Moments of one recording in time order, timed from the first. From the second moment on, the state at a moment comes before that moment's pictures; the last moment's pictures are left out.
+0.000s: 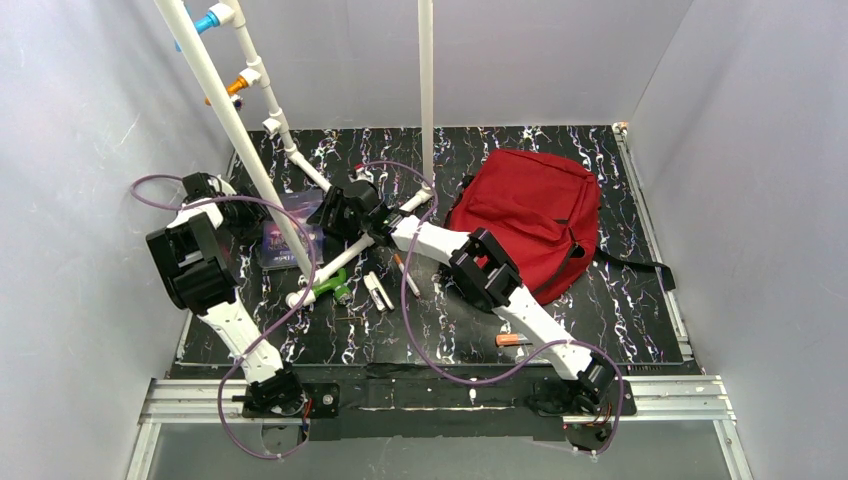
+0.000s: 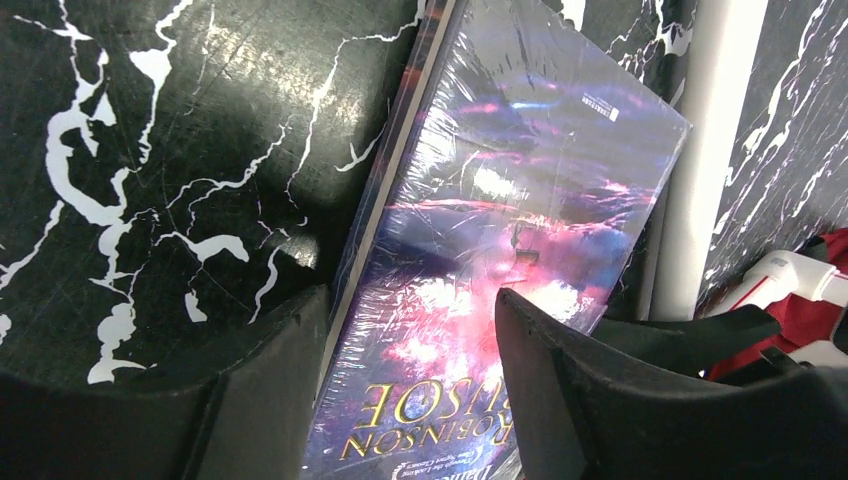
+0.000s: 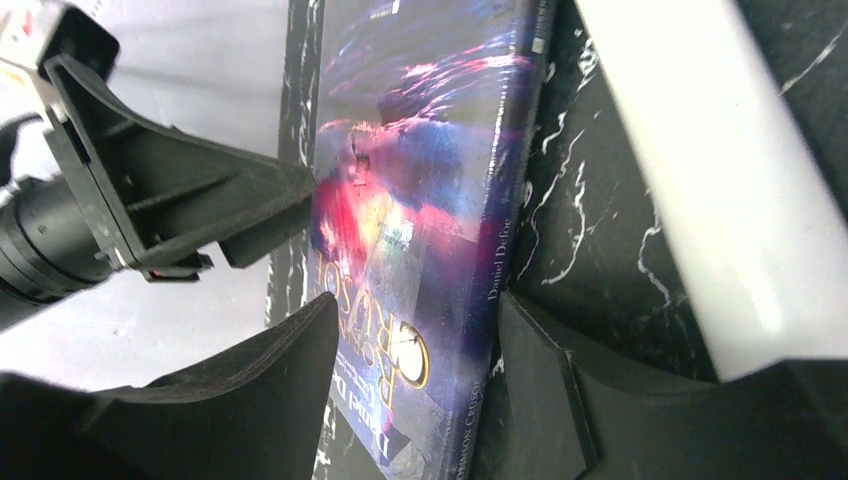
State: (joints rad) left arm 0.45 1.97 1.31 -0.42 0.48 -0.30; right arm 0.94 2.71 2.28 0.04 -0.13 1.04
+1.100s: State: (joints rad) left arm 0.36 1.95 1.15 -0.14 0.69 -0.55; right arm 0.94 2.57 1.98 0.31 -0.25 1.08
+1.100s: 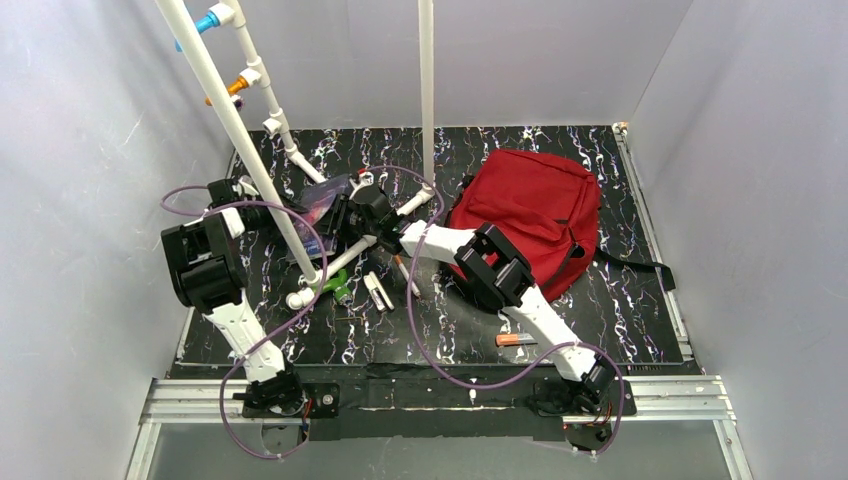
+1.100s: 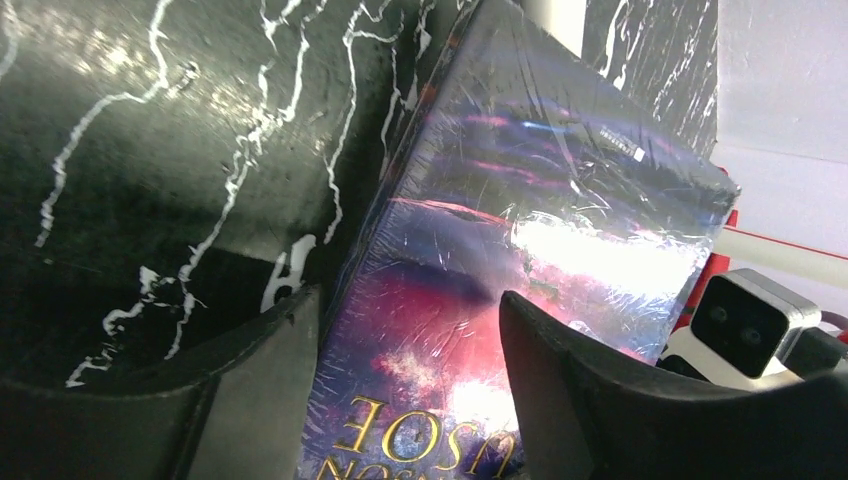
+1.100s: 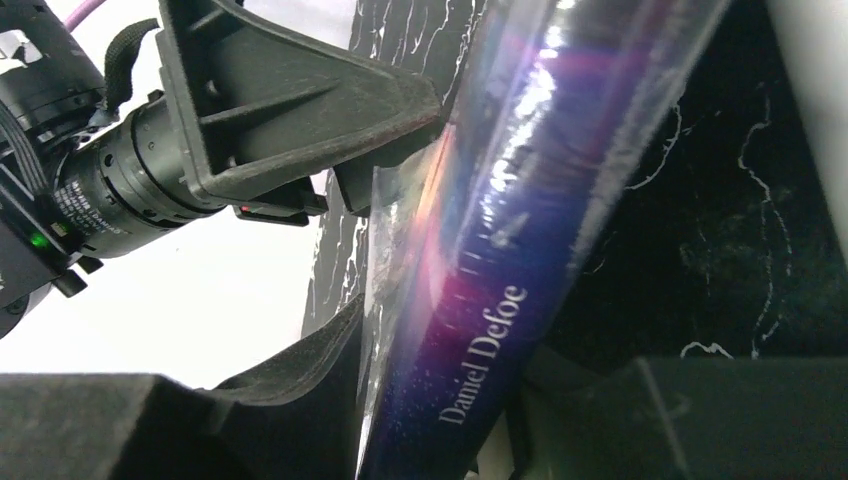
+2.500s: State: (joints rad) left arm 0.35 0.97 1.56 -0.48 0.41 -0.60; right arm 0.82 1.36 1.39 -0.64 0.07 0.18
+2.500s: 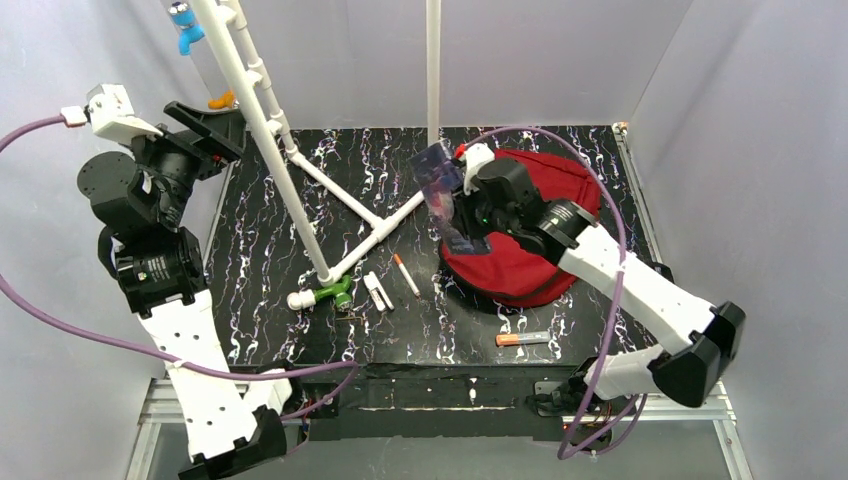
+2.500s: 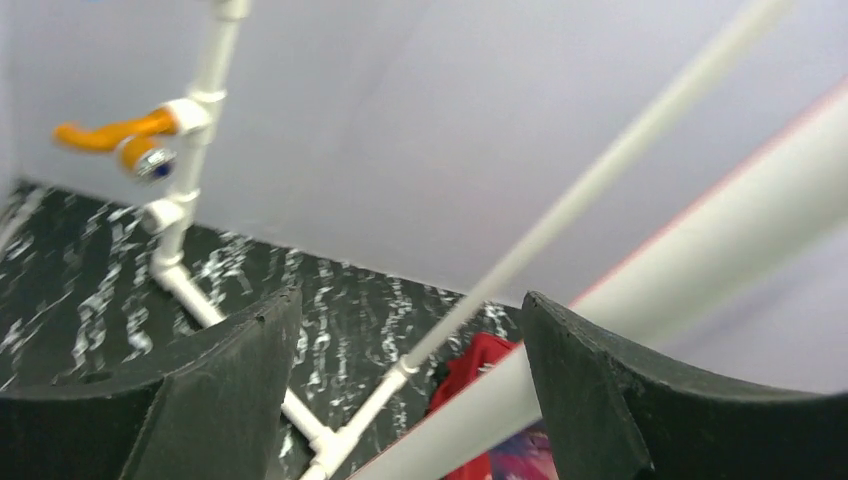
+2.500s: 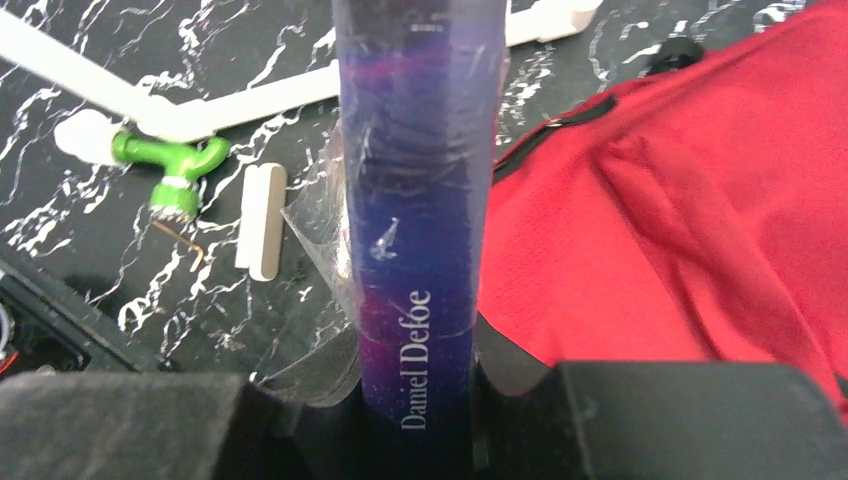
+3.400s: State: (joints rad) left arm -0.80 1.28 1.75 -0.24 0.65 -0.33; right arm 0.80 1.02 1.17 -0.70 0.63 0.30
